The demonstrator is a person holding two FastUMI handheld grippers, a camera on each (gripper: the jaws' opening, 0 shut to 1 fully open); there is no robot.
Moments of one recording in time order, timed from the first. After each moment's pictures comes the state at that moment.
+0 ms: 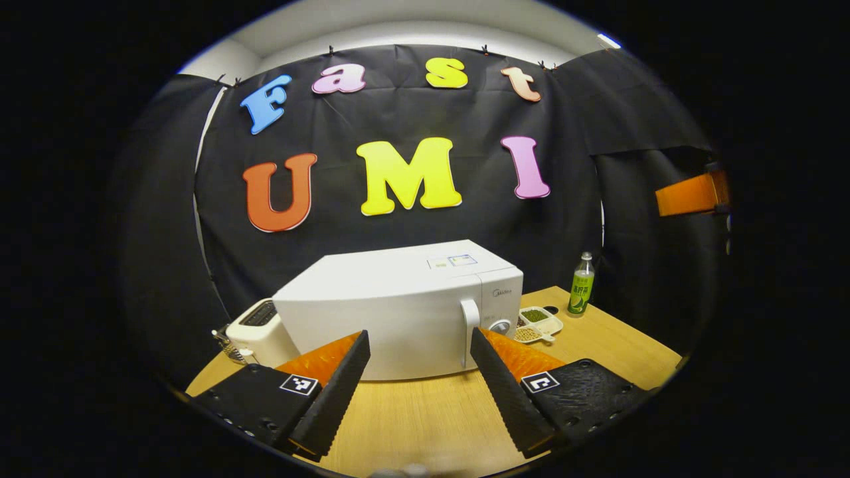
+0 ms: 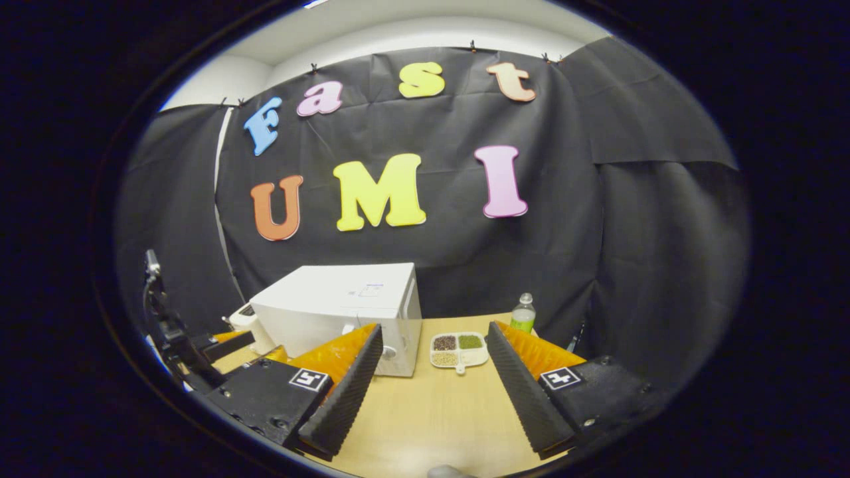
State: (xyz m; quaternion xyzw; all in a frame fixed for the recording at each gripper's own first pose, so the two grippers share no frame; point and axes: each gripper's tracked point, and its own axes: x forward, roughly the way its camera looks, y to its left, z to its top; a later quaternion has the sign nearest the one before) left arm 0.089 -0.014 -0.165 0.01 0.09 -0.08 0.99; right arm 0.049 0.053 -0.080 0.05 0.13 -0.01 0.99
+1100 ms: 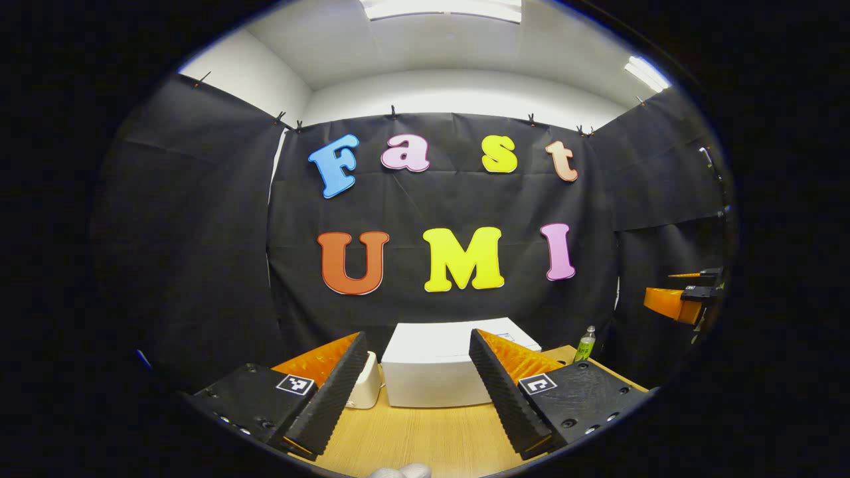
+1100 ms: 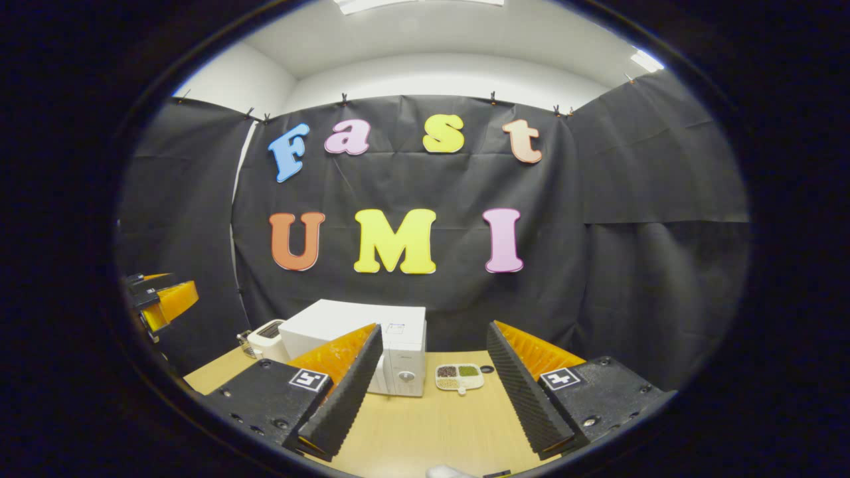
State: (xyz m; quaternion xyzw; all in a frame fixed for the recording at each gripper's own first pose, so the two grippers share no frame) left arm -0.021 0.115 0.004 -0.04 0.00 -0.02 1.00; right arm -0.029 0.110 0.016 0.01 0.04 -0.03 1.00
